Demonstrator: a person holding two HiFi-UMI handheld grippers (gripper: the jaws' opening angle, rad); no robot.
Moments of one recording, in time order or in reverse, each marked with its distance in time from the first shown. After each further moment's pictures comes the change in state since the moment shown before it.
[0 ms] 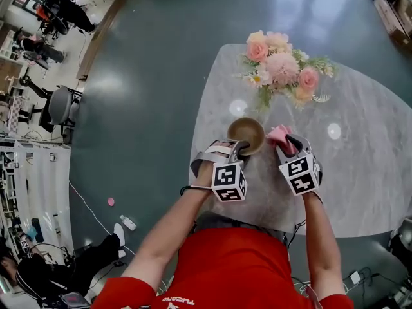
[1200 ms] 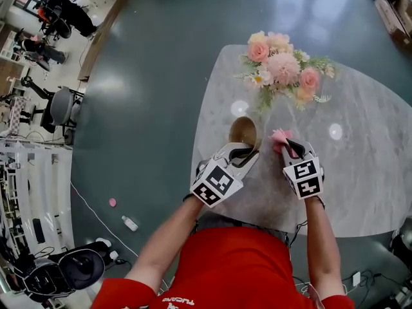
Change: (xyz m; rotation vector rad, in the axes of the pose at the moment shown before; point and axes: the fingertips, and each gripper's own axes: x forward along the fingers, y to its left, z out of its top) left arm -0.064 0.027 0.046 -0.587 -0.468 -0.064; right arm -0.016 0.003 0.008 0.135 -0.066 0.011
